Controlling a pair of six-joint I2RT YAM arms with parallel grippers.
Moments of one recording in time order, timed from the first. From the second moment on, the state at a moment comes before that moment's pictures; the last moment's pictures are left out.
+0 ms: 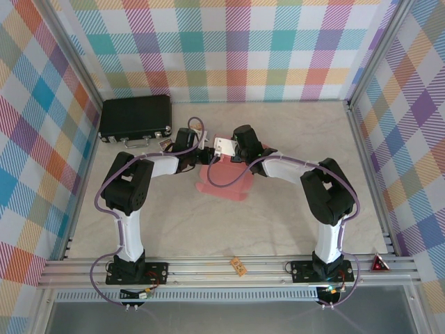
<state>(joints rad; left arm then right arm) -0.37 2.00 1.14 0.18 0.44 -0.34 0.64 1.89 1.23 0.06 0.15 -1.00</state>
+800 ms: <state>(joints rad) -0.36 1.96 1.04 0.26 0.40 -0.33 0.65 1.89 1.24 0.05 0.11 -1.00</state>
